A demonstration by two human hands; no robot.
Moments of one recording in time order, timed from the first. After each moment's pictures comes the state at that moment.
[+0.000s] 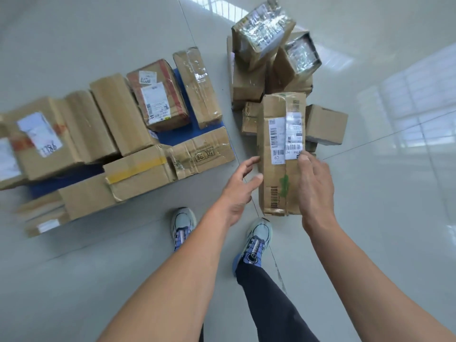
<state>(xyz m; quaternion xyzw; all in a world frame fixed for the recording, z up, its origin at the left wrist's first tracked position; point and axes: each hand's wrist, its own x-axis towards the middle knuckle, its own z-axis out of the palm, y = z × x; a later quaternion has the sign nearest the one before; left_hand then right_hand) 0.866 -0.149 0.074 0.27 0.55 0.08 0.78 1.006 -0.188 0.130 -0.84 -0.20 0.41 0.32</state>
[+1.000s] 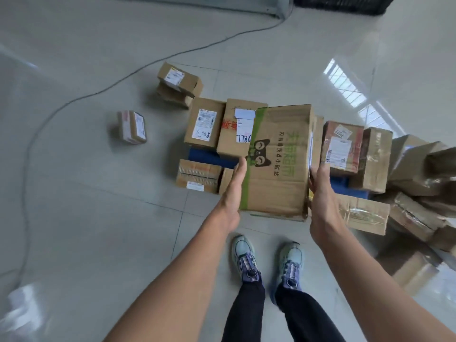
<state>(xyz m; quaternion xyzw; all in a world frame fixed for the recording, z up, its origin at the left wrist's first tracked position) 0.405 -0.089 0.175 0.08 0.61 0.34 0.71 0.580 -0.060 0.209 -0.67 -0.28 0.64 0.25</state>
